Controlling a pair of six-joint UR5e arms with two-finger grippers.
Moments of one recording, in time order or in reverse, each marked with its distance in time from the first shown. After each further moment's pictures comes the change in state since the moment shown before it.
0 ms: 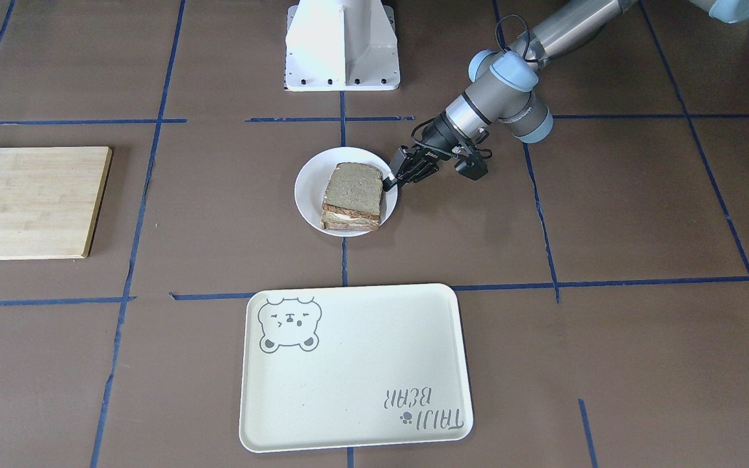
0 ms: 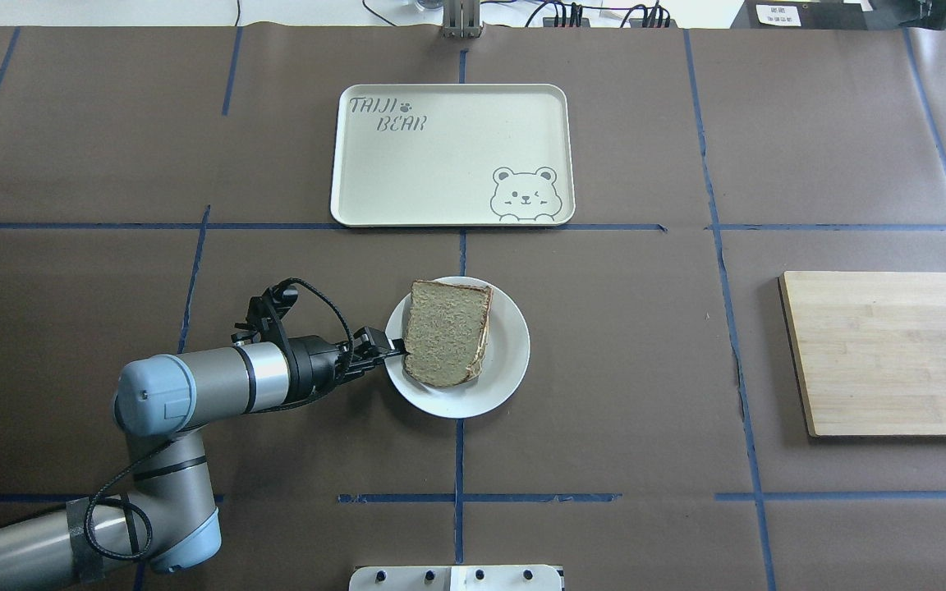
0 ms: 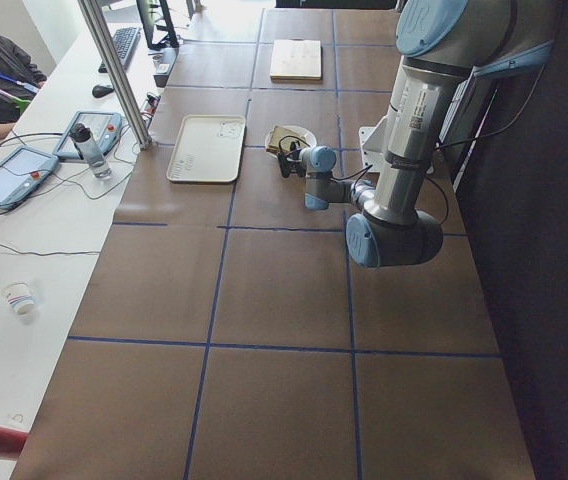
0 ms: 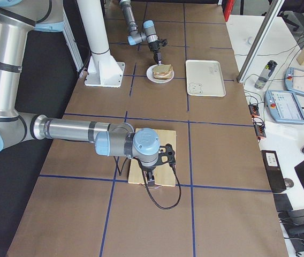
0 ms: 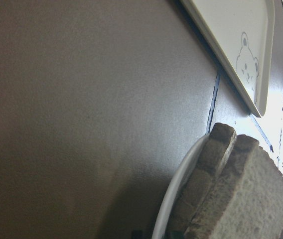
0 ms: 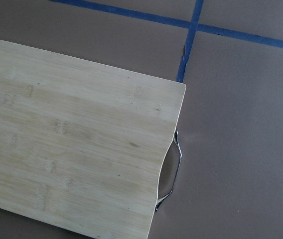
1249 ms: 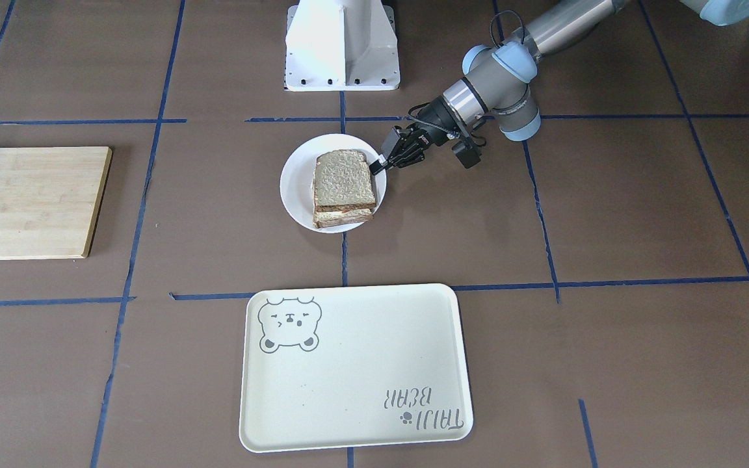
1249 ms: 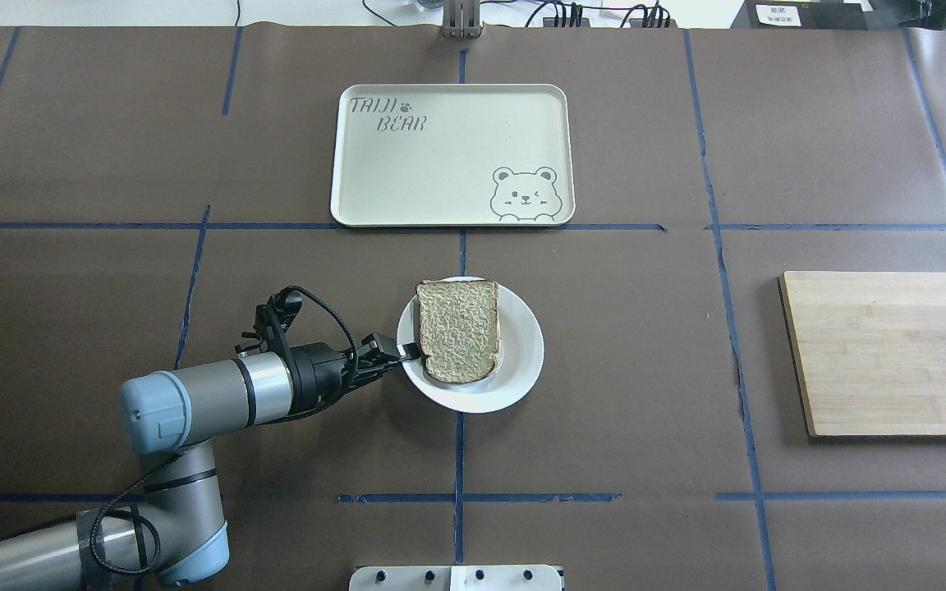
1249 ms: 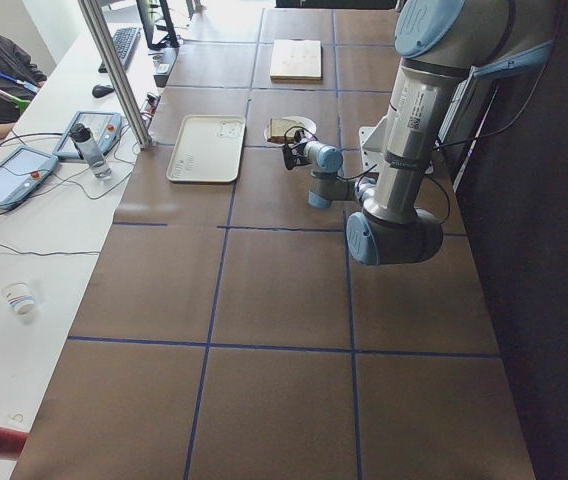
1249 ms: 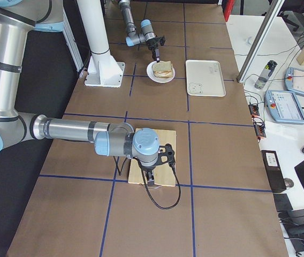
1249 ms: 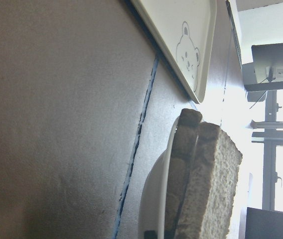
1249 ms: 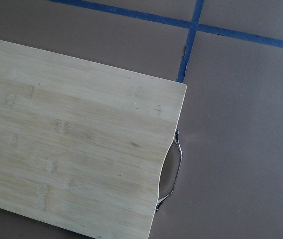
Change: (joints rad) left arm 0.028 -0.012 -0.001 -0.194 0.086 -0.010; right arm 0.000 -0.001 0.003 0.001 0.001 0.003
